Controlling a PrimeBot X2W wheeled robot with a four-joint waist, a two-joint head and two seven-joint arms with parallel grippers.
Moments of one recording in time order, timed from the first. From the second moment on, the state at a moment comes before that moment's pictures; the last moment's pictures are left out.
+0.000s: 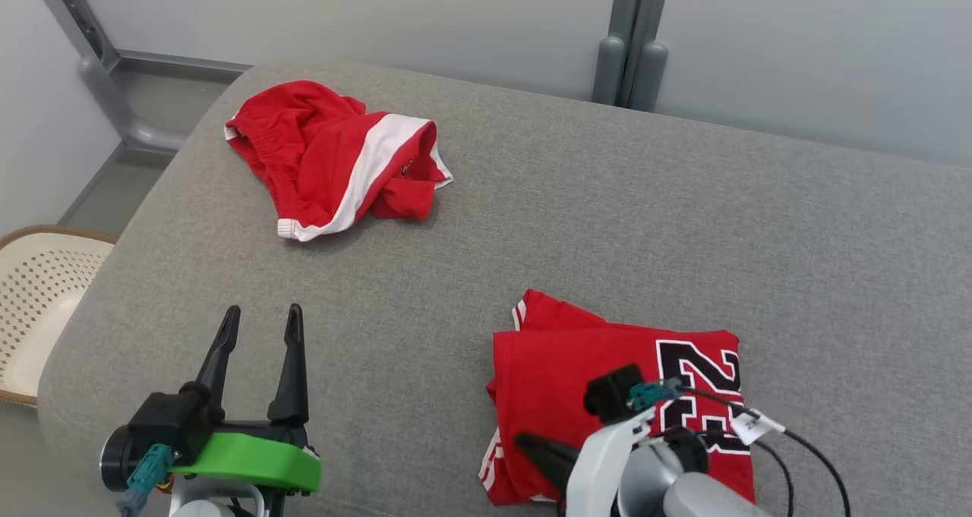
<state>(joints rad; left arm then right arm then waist) -0.06 0.08 -0.07 0.18 -0.26 -0.13 -0.26 -0.28 -0.14 0.70 0.41 0.68 0.13 0.20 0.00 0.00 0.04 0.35</state>
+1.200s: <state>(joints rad) -0.01 0.09 0.03 0.12 -0.22 -0.13 -0.26 -0.14 -0.25 0.18 0.19 0.35 0.13 -0.26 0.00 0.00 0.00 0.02</state>
